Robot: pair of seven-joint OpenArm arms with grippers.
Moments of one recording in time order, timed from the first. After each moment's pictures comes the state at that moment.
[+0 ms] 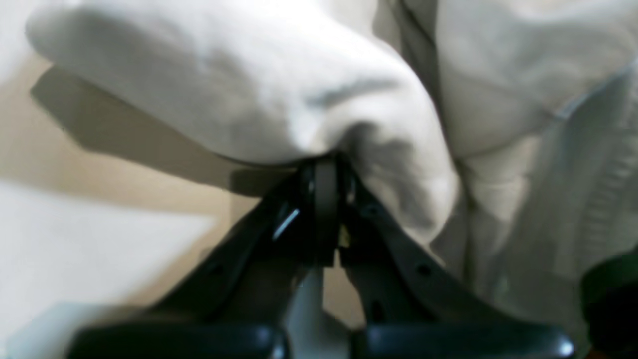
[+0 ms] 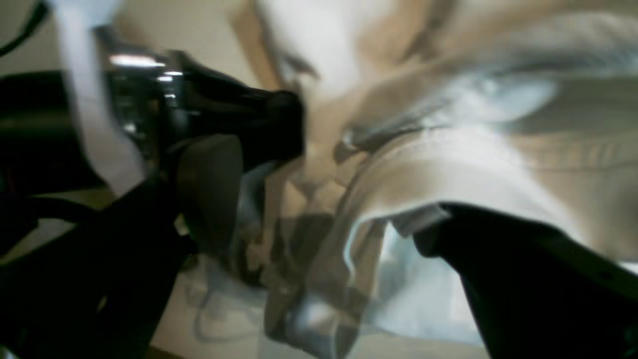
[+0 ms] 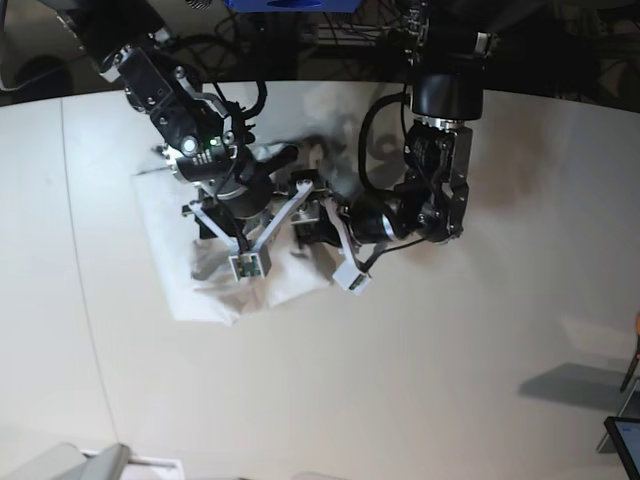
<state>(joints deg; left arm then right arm) -10.2 -2.8 1.6 69.7 -36.8 -39.9 57.4 1.7 10.3 -36.0 111.8 14.3 -27.4 -59.6</state>
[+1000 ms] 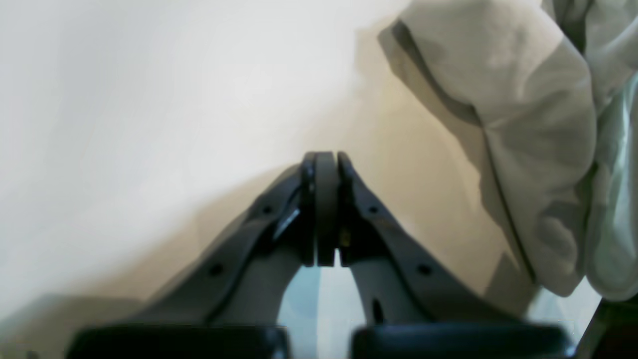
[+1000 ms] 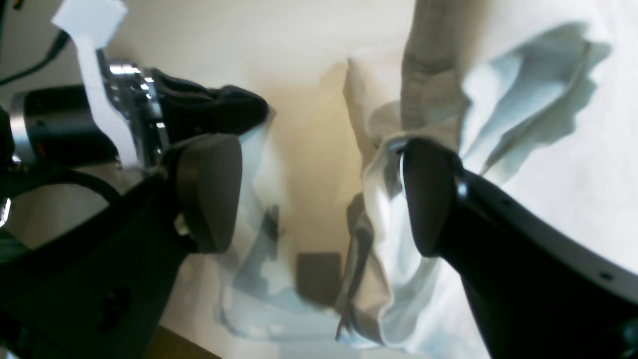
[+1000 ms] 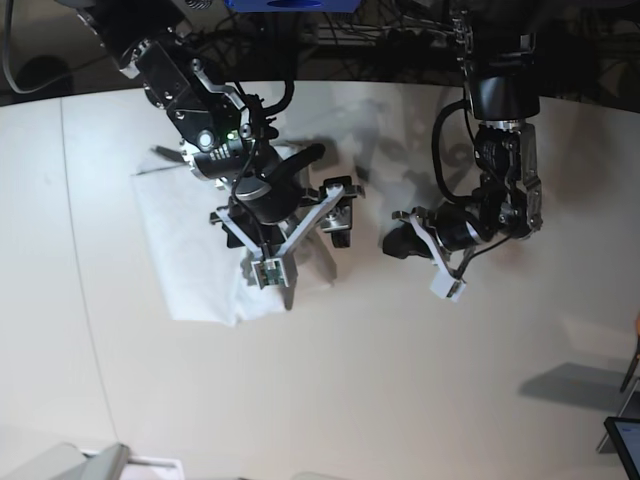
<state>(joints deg) -9.6 -13.1 -9.1 70.3 -37.9 -39.9 56.6 1.7 5.7 -38.1 113.9 14.8 -27.3 -55.3</state>
